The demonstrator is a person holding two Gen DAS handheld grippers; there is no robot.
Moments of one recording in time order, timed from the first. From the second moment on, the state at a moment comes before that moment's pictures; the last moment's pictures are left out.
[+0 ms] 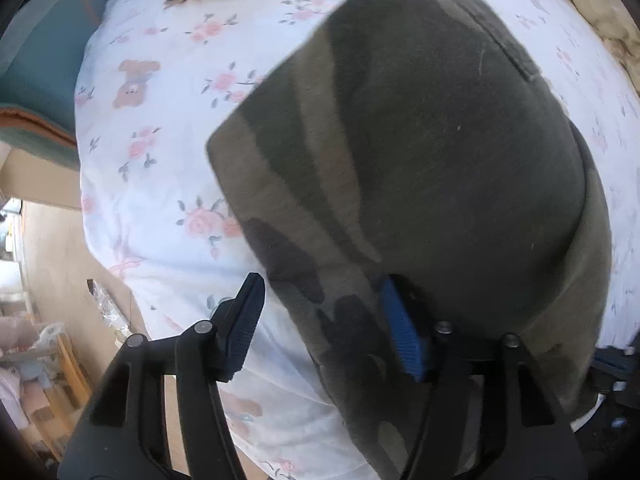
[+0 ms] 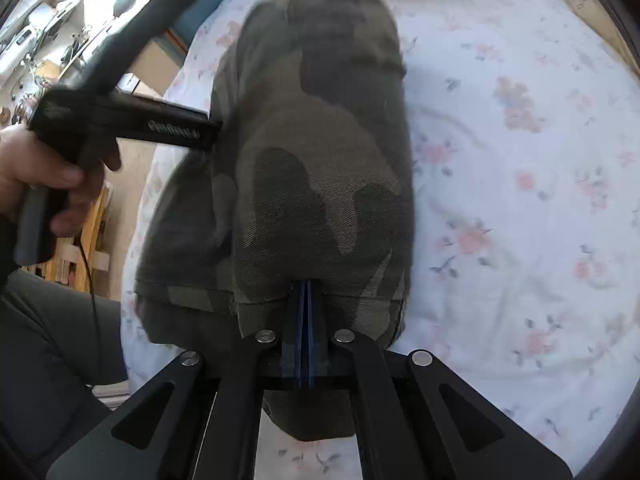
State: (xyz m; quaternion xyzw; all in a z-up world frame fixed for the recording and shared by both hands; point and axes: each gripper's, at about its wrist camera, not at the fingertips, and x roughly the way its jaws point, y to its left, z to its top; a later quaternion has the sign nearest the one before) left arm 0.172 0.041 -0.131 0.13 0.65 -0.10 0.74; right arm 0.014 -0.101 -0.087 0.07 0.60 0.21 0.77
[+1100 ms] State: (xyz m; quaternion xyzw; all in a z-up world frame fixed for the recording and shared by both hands) left arm 0.178 0.081 -0.054 -0.05 0.54 -0.17 0.82; right arm 0.100 -0.296 -0.066 0.29 0.50 0.19 0.79
